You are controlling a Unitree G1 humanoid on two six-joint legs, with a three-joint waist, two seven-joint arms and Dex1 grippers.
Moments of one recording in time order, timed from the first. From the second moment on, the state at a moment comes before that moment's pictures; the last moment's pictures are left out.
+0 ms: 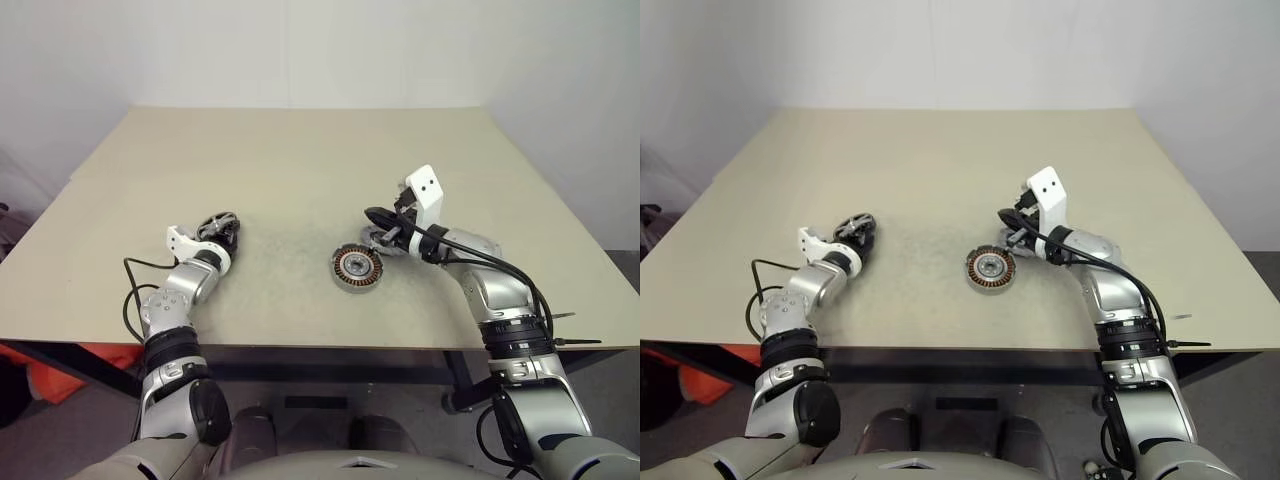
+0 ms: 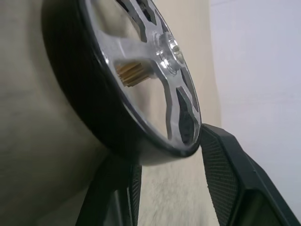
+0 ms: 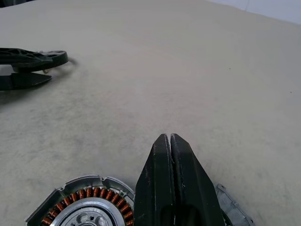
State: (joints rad) left arm -0.49 0.01 0.66 0.34 -1.05 0.71 0.12; right arm -0.50 -0.38 0.03 0.15 0.22 0.41 0.67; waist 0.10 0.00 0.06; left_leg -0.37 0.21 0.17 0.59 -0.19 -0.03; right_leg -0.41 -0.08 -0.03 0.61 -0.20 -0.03
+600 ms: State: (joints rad) left arm -0.42 0.00 0.68 0.31 -1.11 0.59 0.13; right arm -0.51 -0.38 0.04 0.18 0.20 0.39 0.68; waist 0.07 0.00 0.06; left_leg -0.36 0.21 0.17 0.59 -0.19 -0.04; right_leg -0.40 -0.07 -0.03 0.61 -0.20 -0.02
